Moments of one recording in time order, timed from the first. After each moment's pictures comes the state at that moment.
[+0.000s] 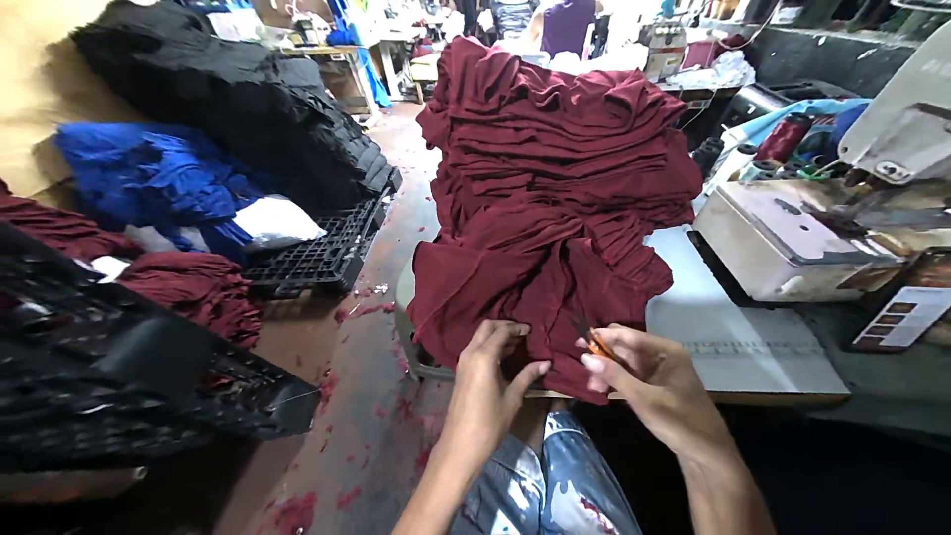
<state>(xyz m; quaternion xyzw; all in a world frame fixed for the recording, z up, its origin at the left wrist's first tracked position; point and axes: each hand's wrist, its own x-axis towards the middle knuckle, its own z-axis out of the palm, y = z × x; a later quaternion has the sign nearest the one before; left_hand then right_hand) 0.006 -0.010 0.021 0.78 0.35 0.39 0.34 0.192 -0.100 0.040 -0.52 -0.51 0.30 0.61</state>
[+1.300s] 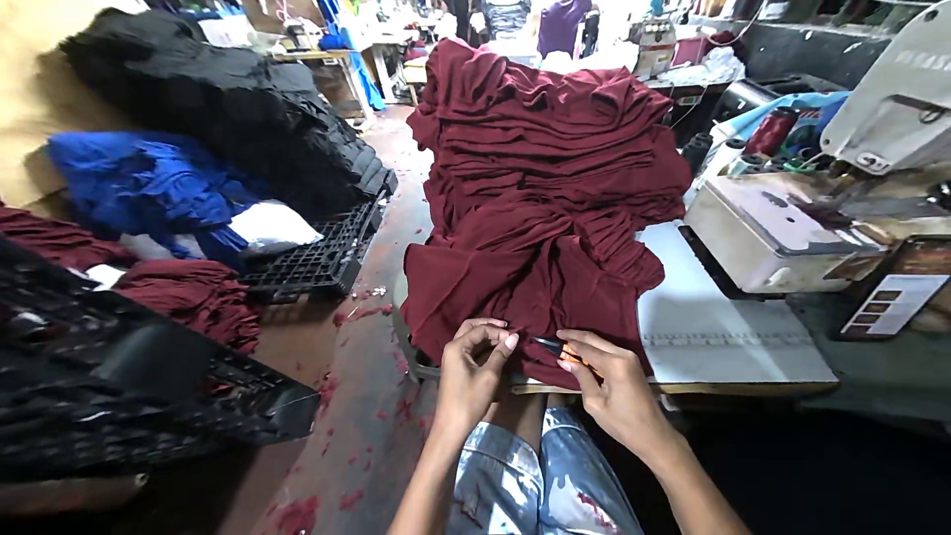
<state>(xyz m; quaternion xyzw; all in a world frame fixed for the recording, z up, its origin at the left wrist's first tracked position) 0.004 0.001 0.011 0.68 0.39 0.42 0.45 0.191 -0.088 -0.013 -0.61 -0.65 0.06 0.45</state>
